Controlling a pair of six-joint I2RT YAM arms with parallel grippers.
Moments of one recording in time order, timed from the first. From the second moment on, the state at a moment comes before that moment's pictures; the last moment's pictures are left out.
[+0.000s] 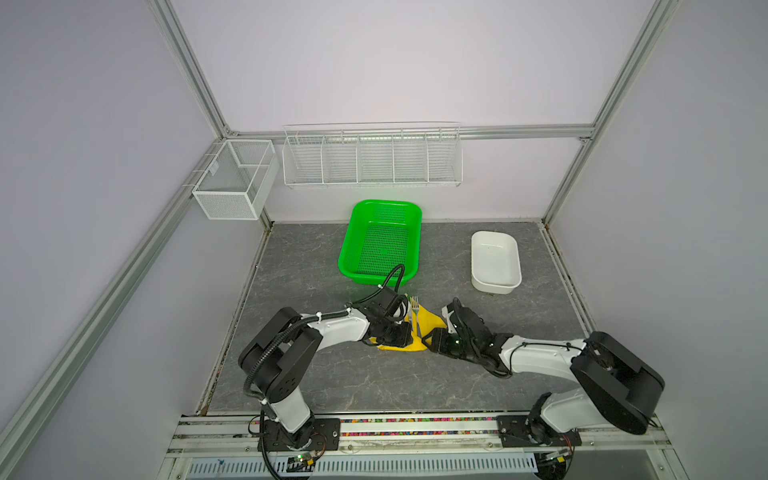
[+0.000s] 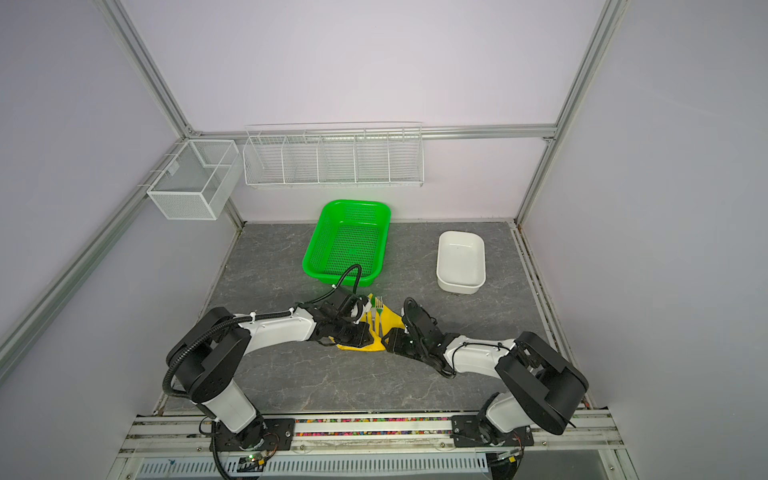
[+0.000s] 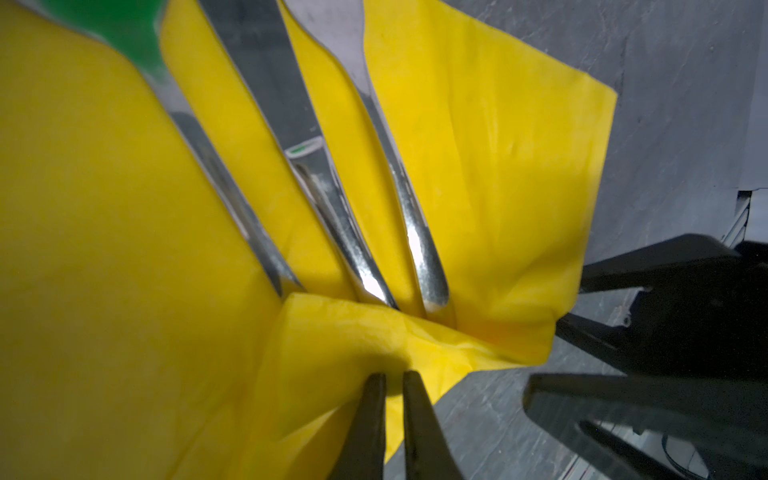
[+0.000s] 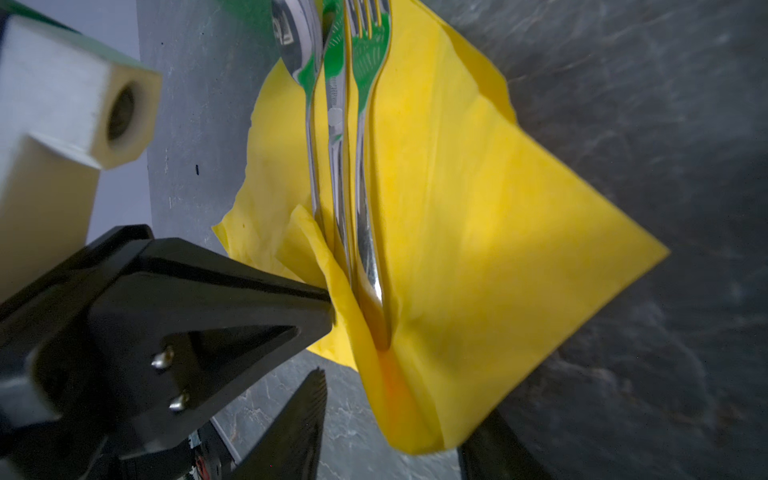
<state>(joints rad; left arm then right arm) -0.77 1.70 0.86 -0.24 0.38 -0.51 0.79 1.45 0.49 0.17 -0.21 0.97</state>
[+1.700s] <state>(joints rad) -0.77 1.69 0.85 -0.24 0.37 -0.52 0.78 1.45 0.52 0.14 -0.23 0.89</state>
